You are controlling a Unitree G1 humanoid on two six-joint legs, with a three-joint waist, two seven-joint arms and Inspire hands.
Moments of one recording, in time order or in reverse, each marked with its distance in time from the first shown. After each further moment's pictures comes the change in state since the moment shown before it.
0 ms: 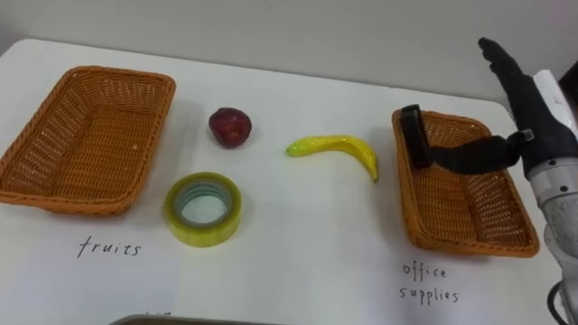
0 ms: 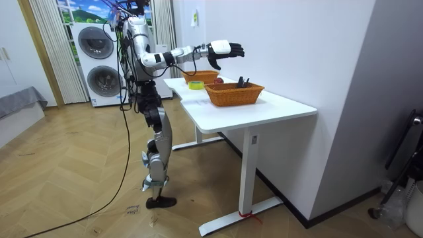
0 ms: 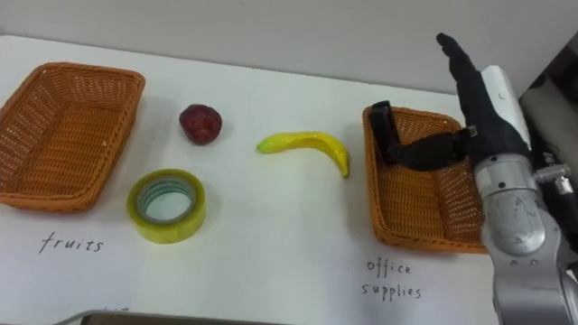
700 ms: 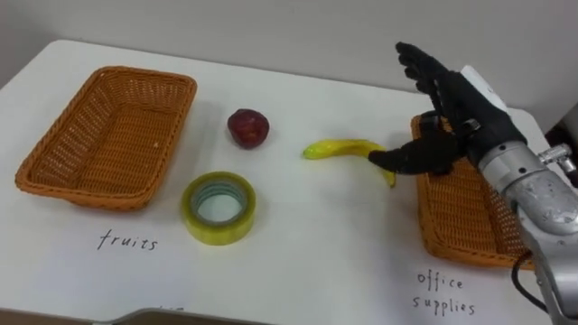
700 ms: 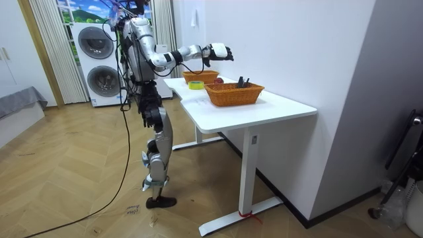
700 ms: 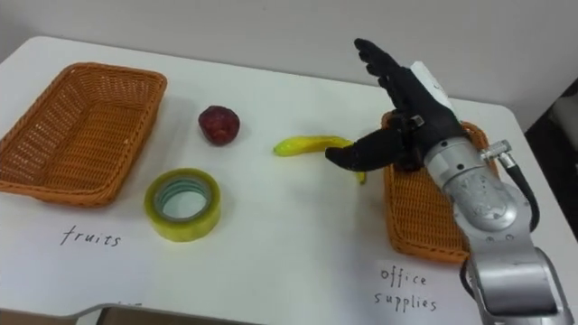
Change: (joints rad) left arm -0.011 -0.009 -0.001 -0.003 0.050 0.073 -0.005; right arm -0.098 0.006 0.096 -0.023 0.179 0.066 0.199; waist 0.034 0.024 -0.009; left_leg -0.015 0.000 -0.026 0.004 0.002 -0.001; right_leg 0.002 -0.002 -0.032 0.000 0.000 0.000
